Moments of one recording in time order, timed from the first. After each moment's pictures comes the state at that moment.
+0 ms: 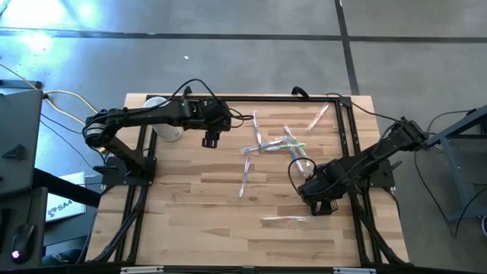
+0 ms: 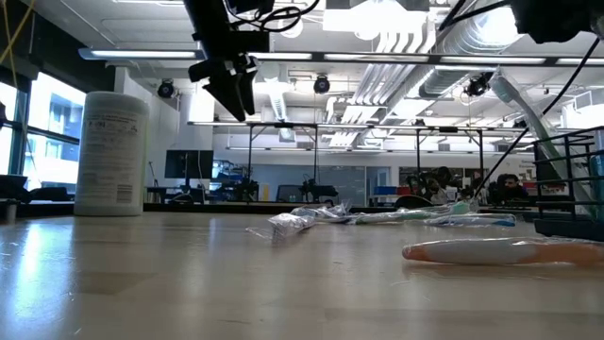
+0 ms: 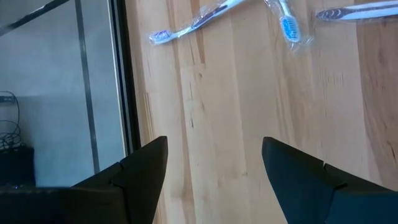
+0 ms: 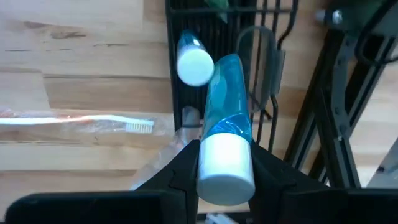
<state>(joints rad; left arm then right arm) 0.27 1.50 1.35 -0.85 -0.32 0.52 0.47 1.43 1.19 -1.37 -0.17 1.94</state>
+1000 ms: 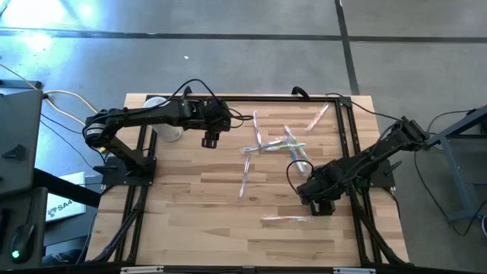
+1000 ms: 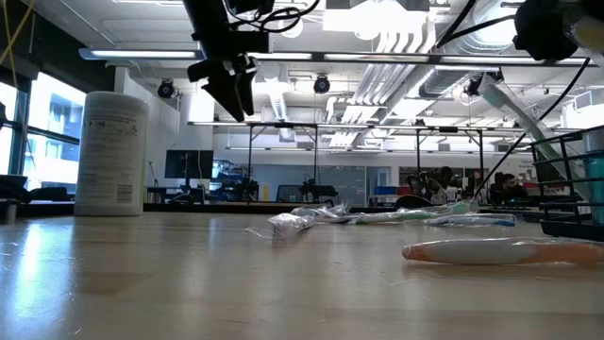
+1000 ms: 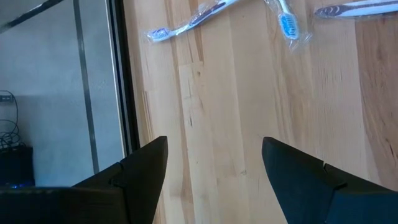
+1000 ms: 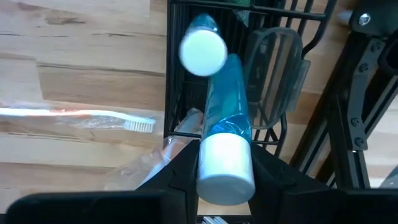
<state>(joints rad) 0.27 1.50 1.35 -0.86 -0.32 0.52 0.47 1.43 1.11 -1.28 -0.20 1.89</state>
